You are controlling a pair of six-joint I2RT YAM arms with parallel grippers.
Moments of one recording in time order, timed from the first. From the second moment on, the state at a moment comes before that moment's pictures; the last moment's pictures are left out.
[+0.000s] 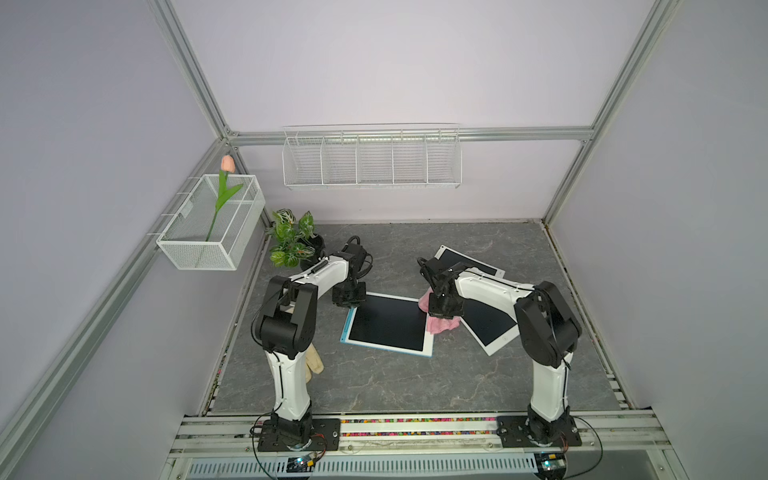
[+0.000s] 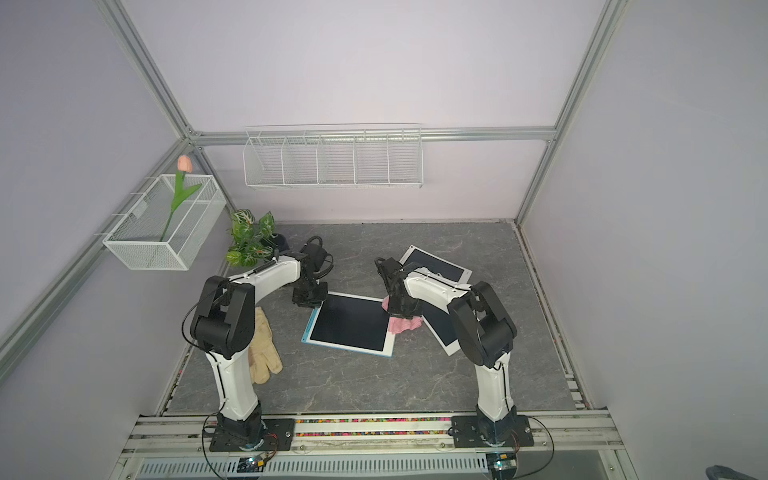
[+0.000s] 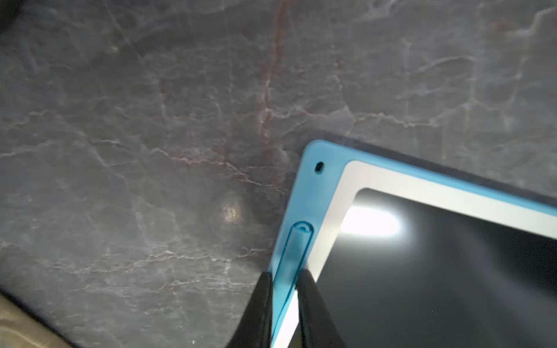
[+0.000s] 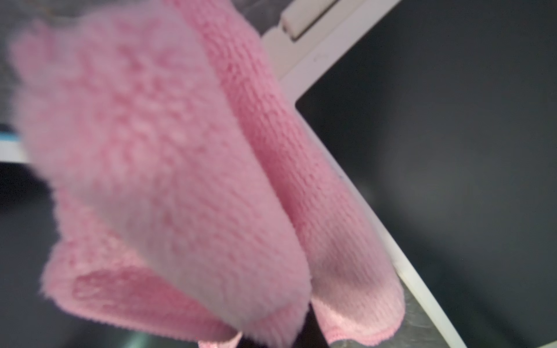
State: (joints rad) left arm -0.37 1.99 1.40 -0.90 -0.03 -0.38; right arm 0.65 1.98 1.41 -0.91 0.07 0.75
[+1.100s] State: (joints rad) left arm -0.37 1.99 1.39 -0.89 -0.03 -0.39; right arm 0.74 2.04 1.62 -0.96 0.12 0.73
